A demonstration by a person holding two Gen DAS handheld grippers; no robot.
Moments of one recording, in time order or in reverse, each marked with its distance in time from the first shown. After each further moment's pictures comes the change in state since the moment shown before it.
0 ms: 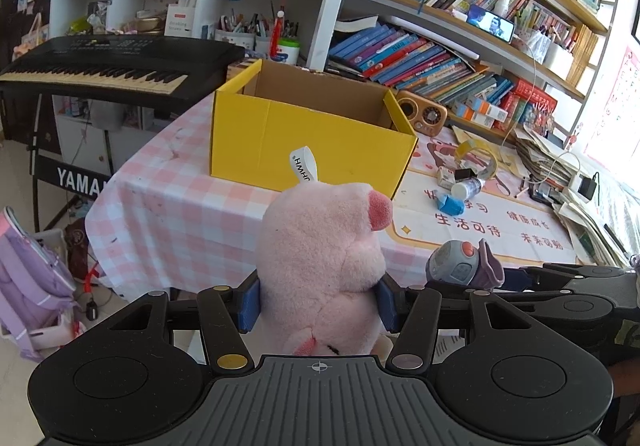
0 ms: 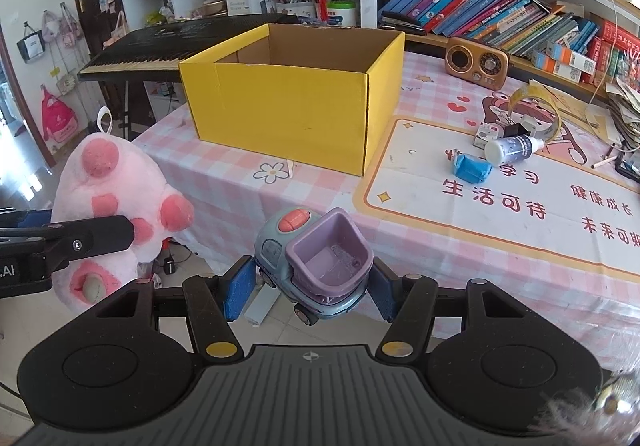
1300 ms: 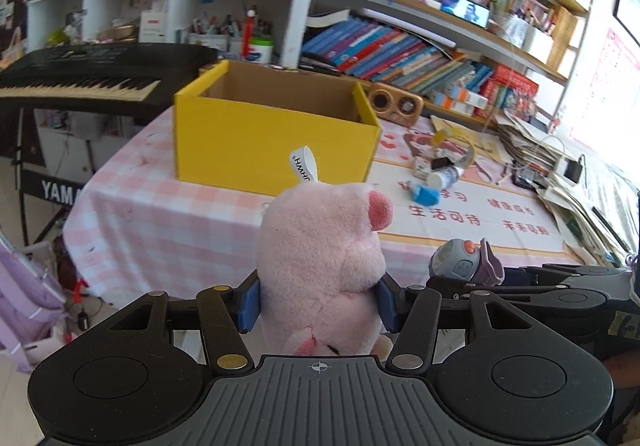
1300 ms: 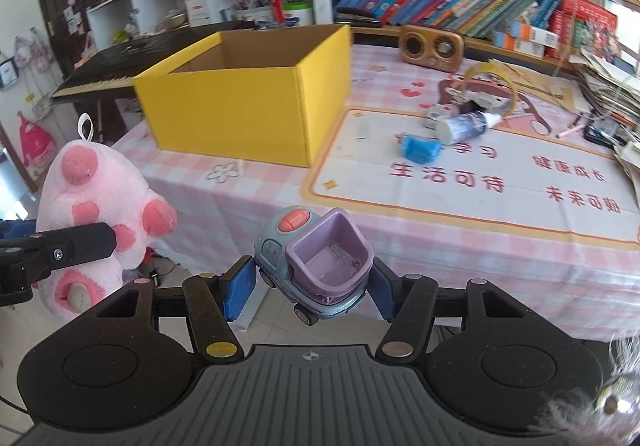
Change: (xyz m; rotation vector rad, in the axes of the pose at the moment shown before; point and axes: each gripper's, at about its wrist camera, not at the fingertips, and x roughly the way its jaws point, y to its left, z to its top) left arm 0.005 -0.026 -0.001 0.052 0.006 -0.026; right arm -0.009 -0.032 -0.014 0.080 -0.012 -0.040
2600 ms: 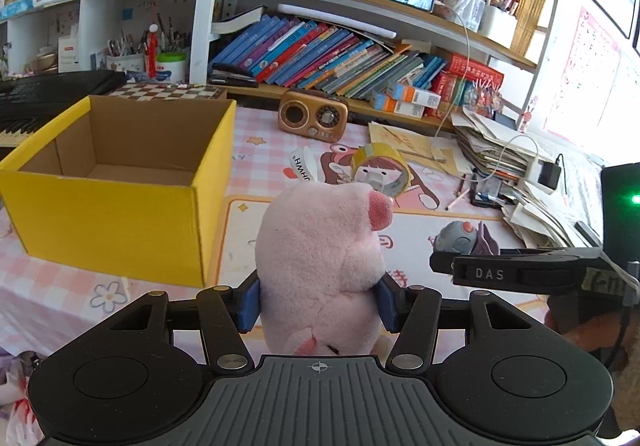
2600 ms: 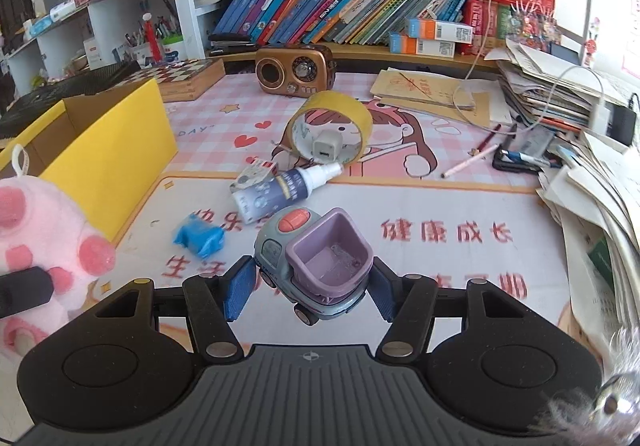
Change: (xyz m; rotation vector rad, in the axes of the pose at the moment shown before) left arm 0.108 -0.137 0.058 0.082 -0.008 -0.081; right arm 0.033 -0.200 0.065 0.123 -0.034 -0.146
